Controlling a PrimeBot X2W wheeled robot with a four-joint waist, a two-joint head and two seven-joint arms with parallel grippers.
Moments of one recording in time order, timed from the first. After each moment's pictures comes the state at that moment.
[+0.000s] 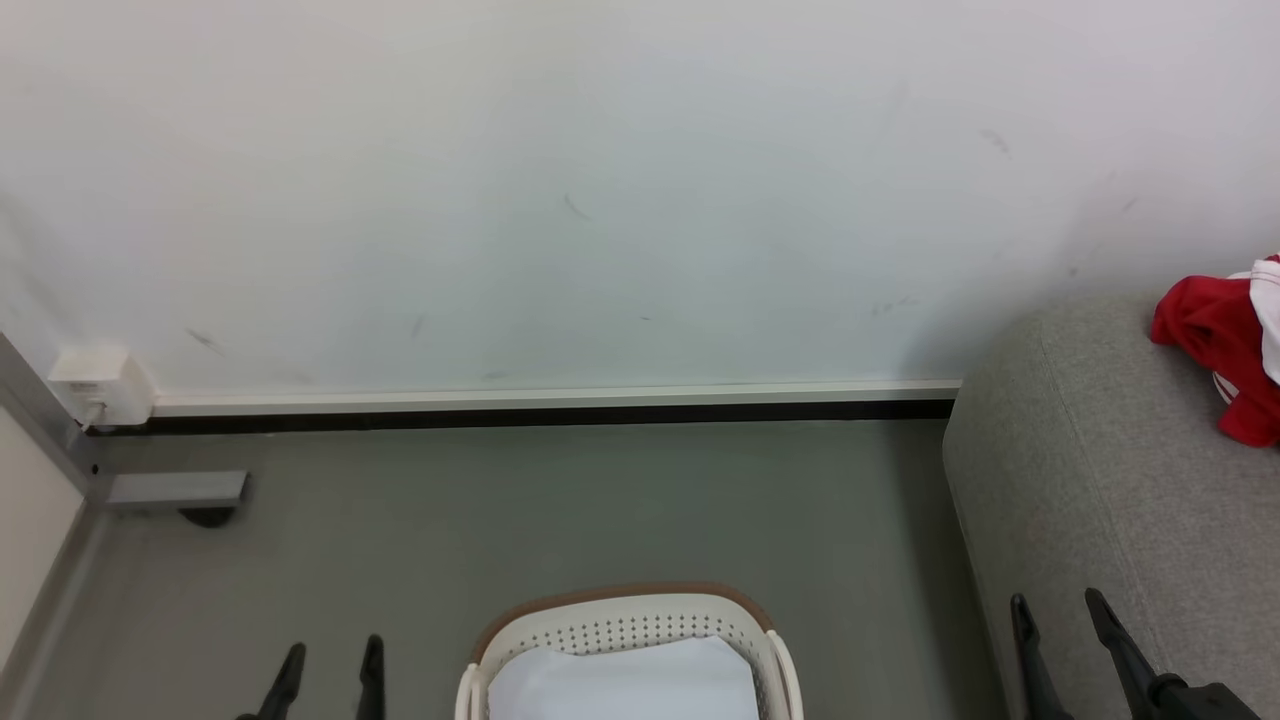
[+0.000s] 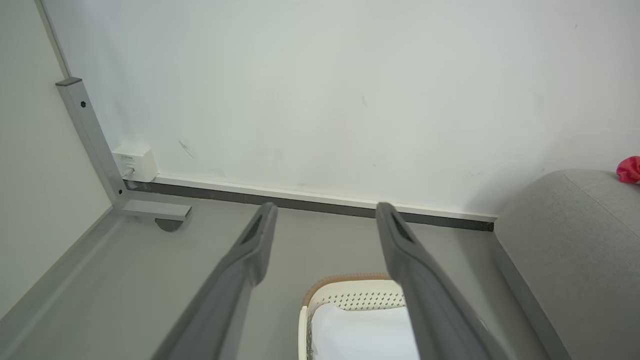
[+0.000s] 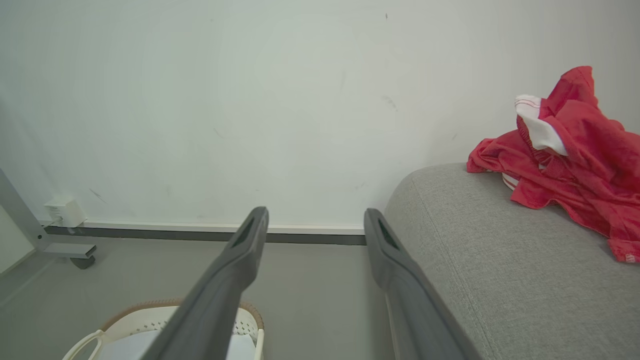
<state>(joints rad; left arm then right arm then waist) 0.08 0.17 -0.12 0.20 -0.31 0.06 -0.26 0.00 -0.05 0.02 0.29 0.18 0.13 -0.26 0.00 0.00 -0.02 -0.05</state>
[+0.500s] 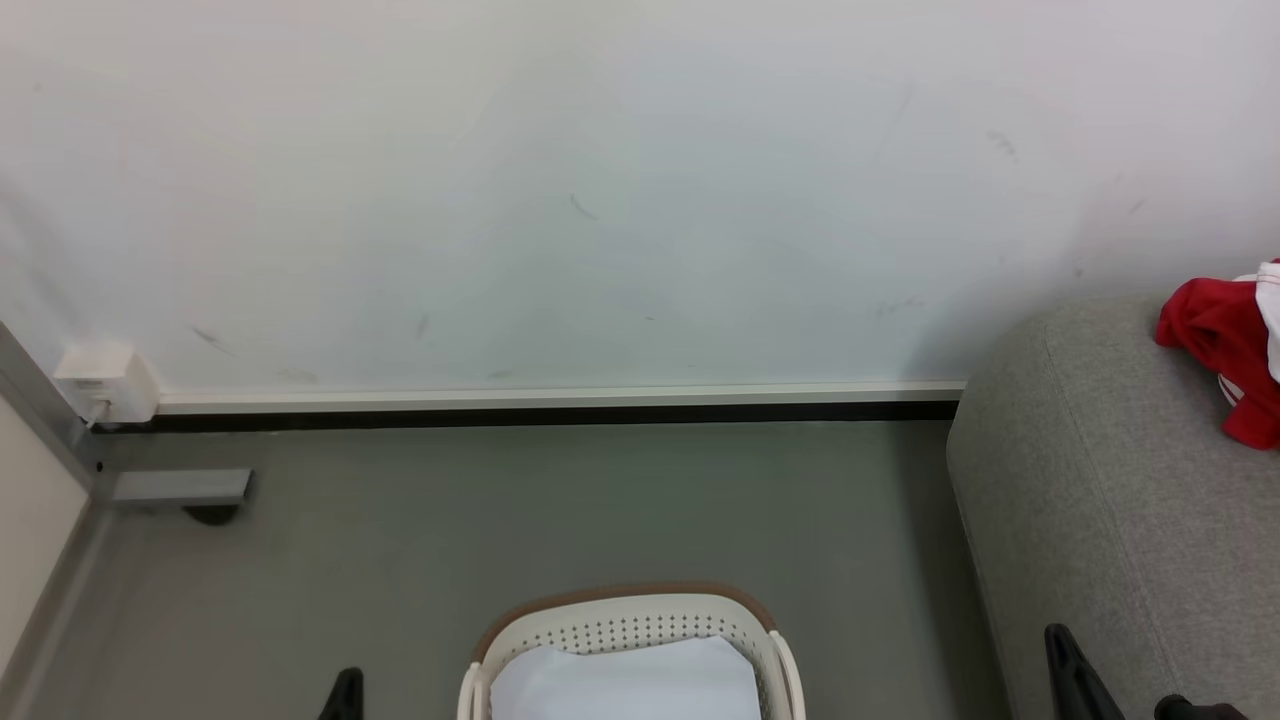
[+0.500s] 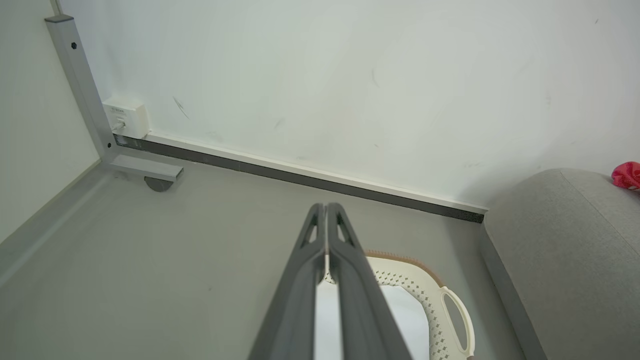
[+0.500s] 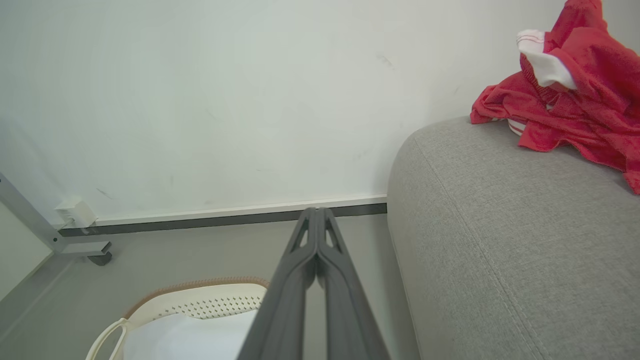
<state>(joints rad) 0.09 0.13 -0.09 0.25 -0.34 0.03 -0.24 0.01 -0.04 0.03 0.34 0.26 0.13 -0.24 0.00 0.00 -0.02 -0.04</state>
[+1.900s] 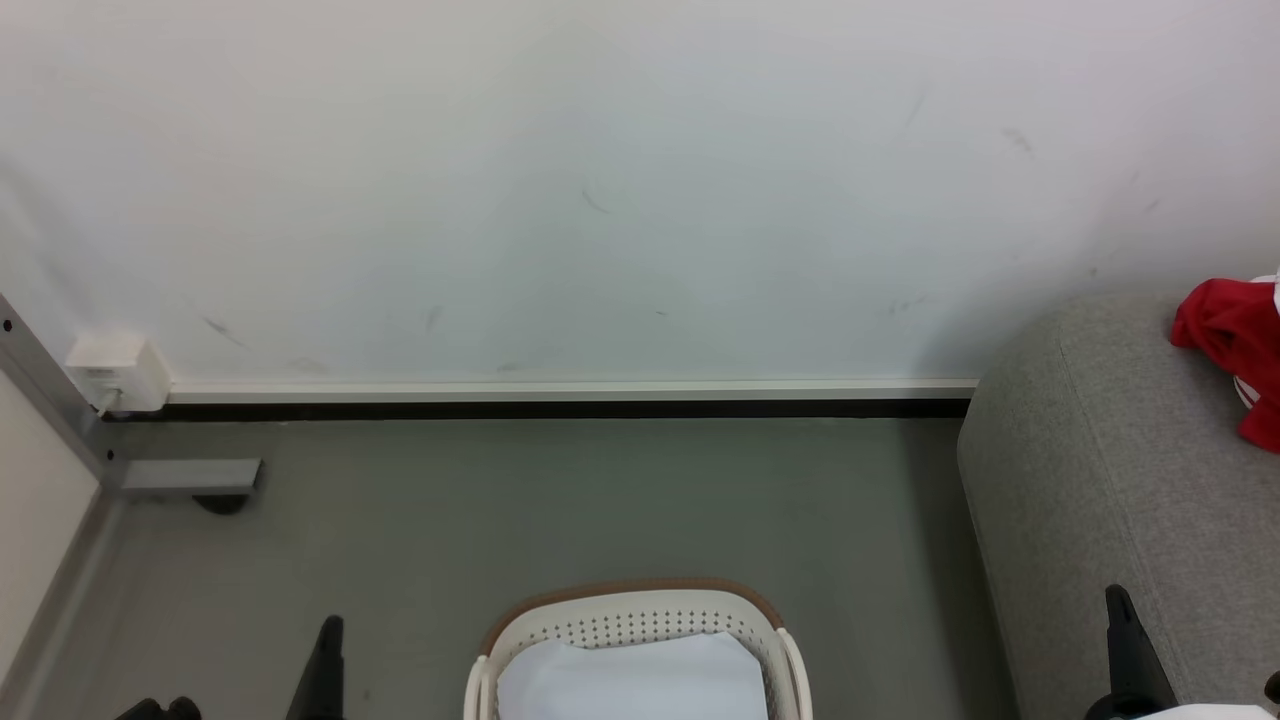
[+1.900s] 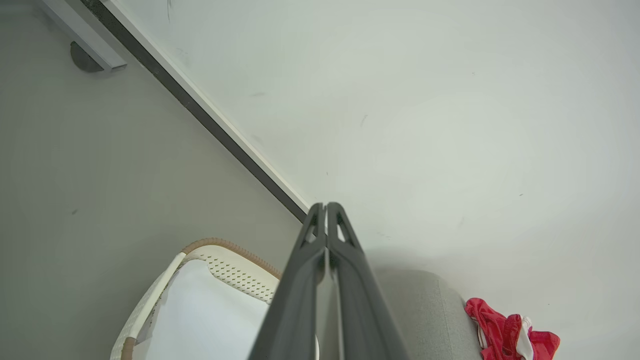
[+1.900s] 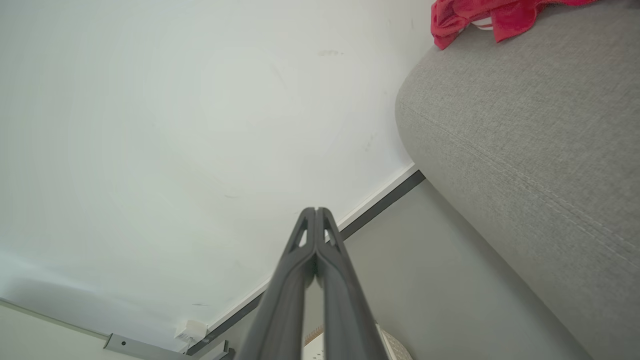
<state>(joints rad) 0.00 0.09 0.01 0.25 -0.96 -0.05 -0.07 -0.04 -0.04 -0.04 0.29 0.92 0.13 -0.07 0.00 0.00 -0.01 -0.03</state>
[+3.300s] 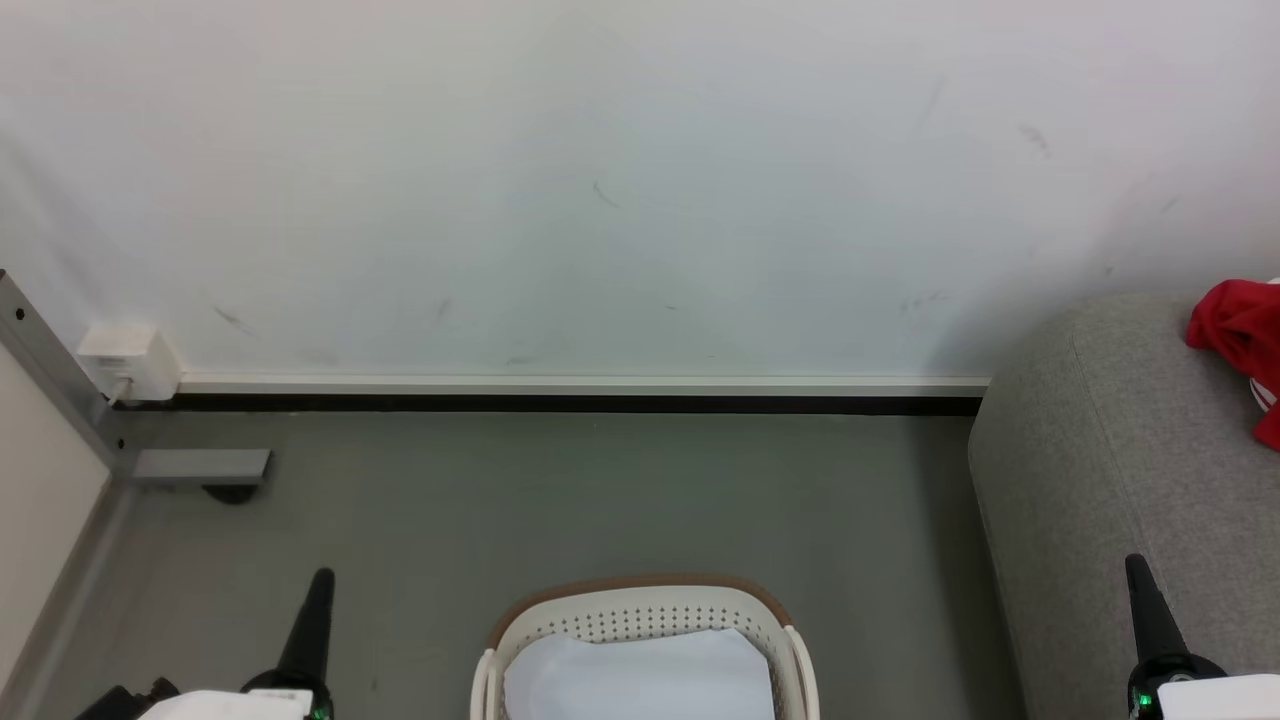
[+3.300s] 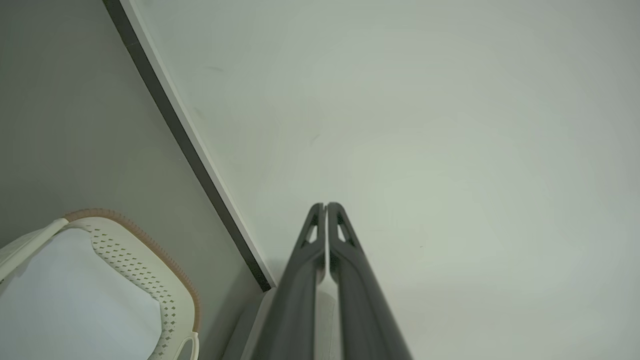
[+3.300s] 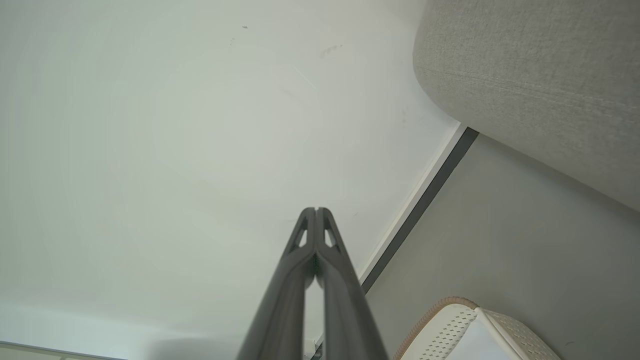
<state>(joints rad) -0.06 0.07 0.07 0.25 -1.35 -0.10 0.04 -0.08 -0.04 -0.08 0.26 1.33 0.13 0.04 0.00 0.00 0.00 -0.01</state>
